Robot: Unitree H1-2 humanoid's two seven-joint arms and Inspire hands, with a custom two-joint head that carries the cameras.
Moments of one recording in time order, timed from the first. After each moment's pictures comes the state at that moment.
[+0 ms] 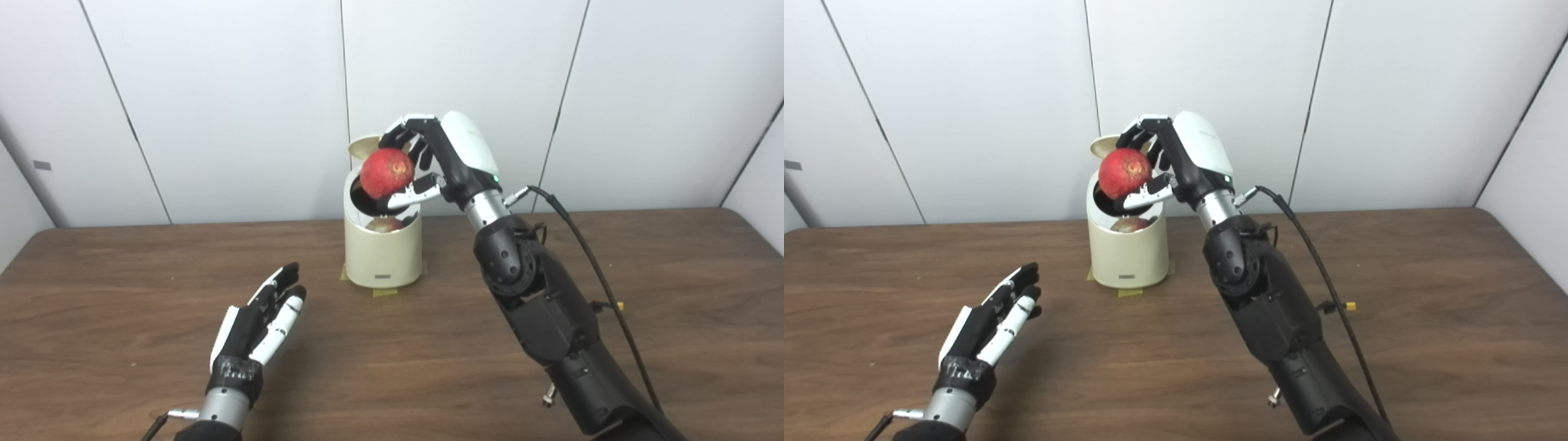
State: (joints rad) left arm -0.06 0.04 -0.01 -0.31 0.04 0.38 -0.07; right arm -0.74 -0.10 0.23 0.30 -0.63 0.02 -0.12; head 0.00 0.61
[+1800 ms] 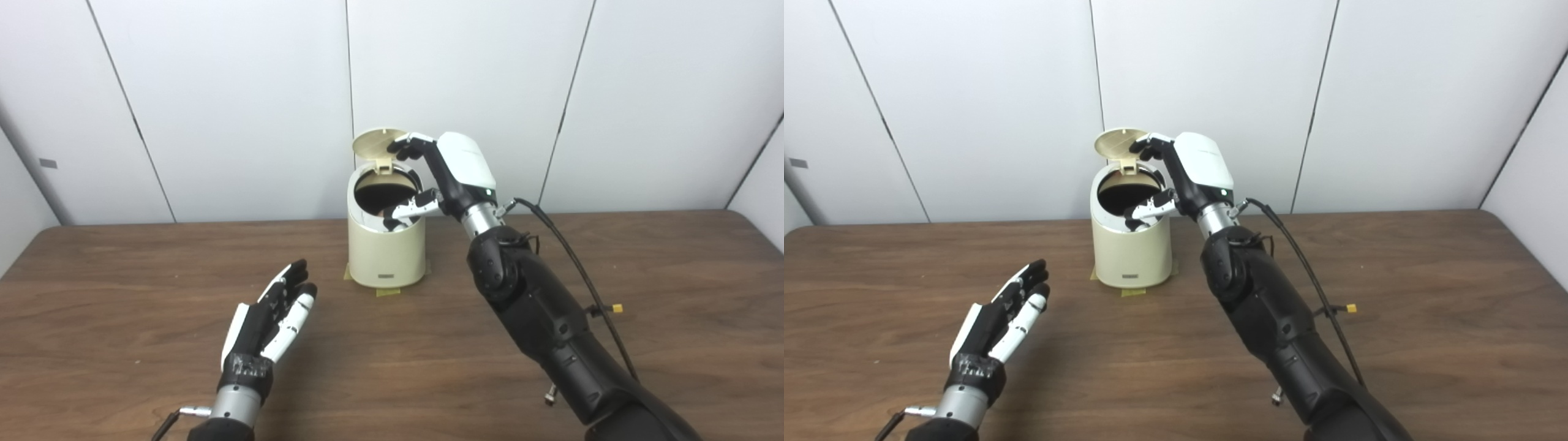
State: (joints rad) left arm -0.06 0.02 -0.03 -0.32 0.07 0.38 -0.04; right arm -0.78 -0.12 0.30 0.50 -0.72 0.01 -0.25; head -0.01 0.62
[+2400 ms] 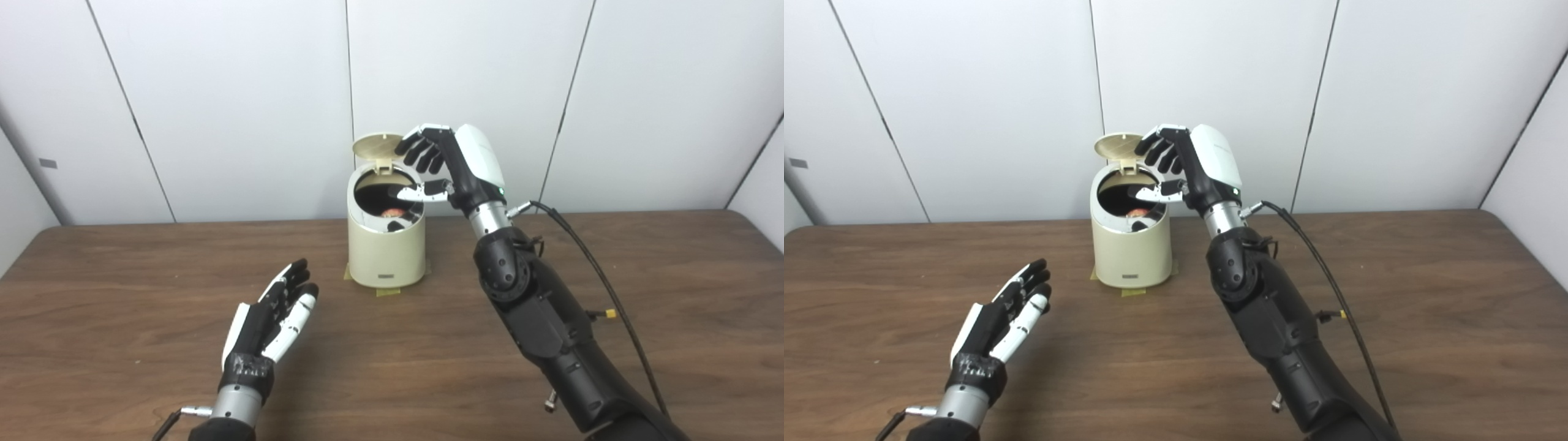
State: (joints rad) left arm -0.06 0.01 -0.03 -0.32 0.07 0.38 -0.04; right arm -0.74 -0.10 0.23 0.42 -0.59 -0.08 -0.28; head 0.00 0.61
